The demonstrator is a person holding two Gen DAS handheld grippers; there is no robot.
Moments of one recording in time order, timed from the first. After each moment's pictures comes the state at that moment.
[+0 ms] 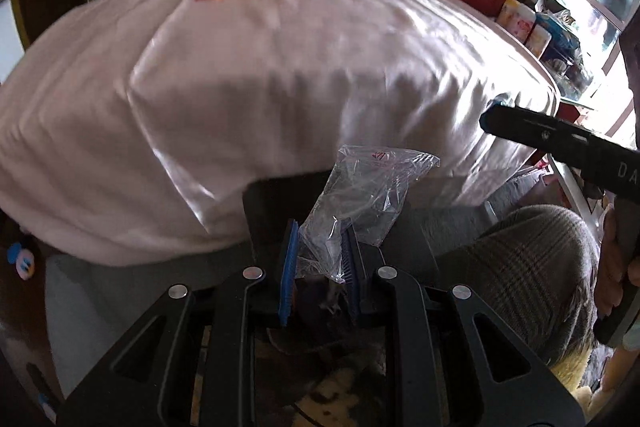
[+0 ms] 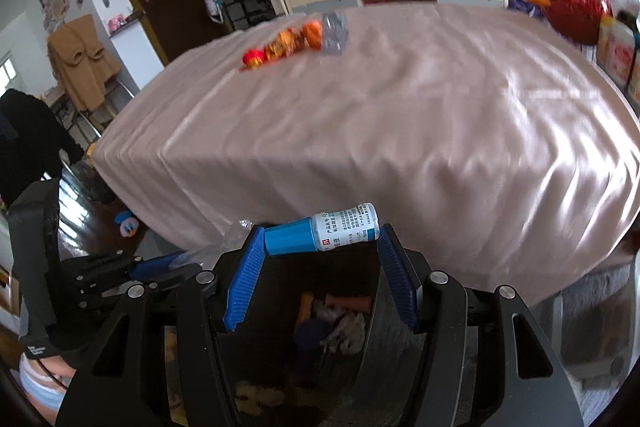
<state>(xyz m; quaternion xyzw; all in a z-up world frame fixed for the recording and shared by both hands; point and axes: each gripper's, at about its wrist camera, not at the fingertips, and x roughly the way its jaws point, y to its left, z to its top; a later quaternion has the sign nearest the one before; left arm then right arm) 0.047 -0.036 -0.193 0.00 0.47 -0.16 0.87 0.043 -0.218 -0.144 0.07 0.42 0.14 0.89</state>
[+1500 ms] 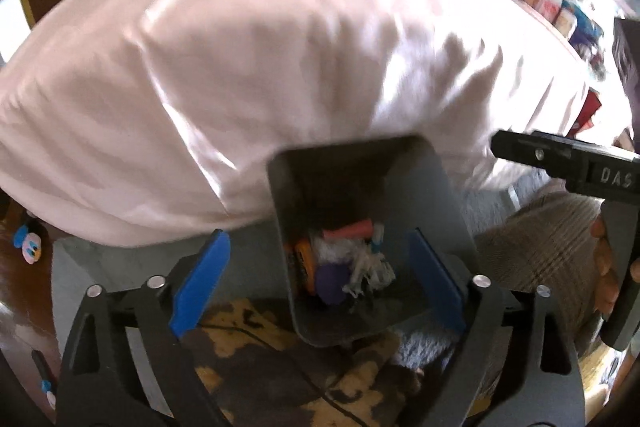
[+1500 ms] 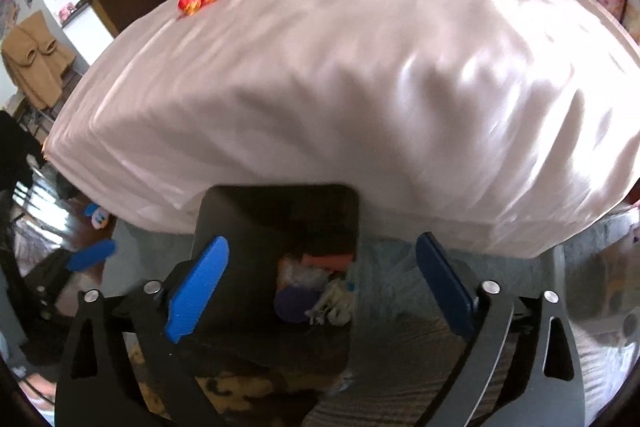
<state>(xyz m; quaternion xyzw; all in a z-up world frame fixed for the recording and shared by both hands) 0.054 -0.018 -0.211 0.01 0.48 -0.13 0.87 0.067 -0.222 -0.189 0.08 0.50 0.08 0.86</state>
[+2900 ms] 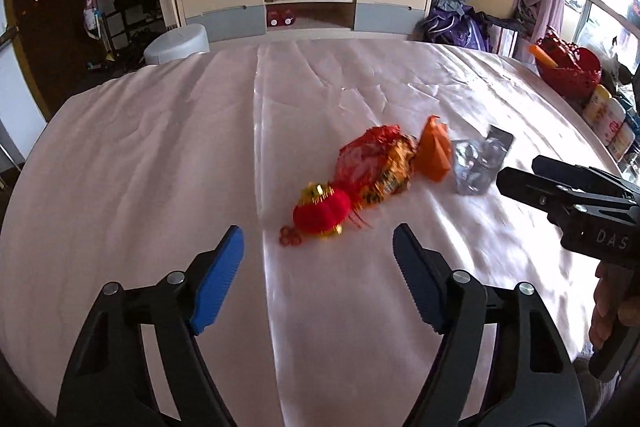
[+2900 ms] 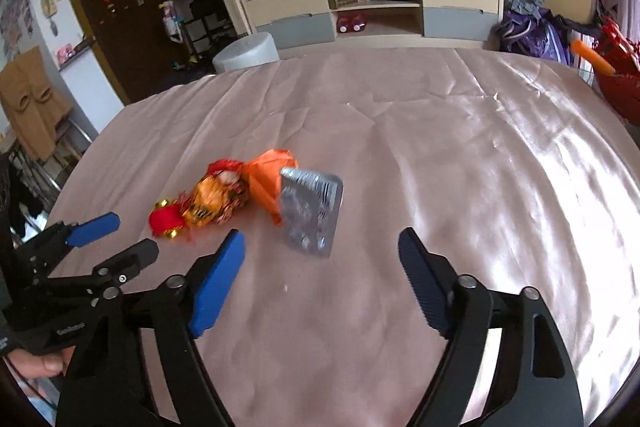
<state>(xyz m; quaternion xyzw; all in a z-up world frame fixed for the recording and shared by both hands) 0.328 0.012 -0.130 0.04 0.42 -0.11 0.90 0.299 -0.179 -0.119 0.08 0.41 0.09 0.90</state>
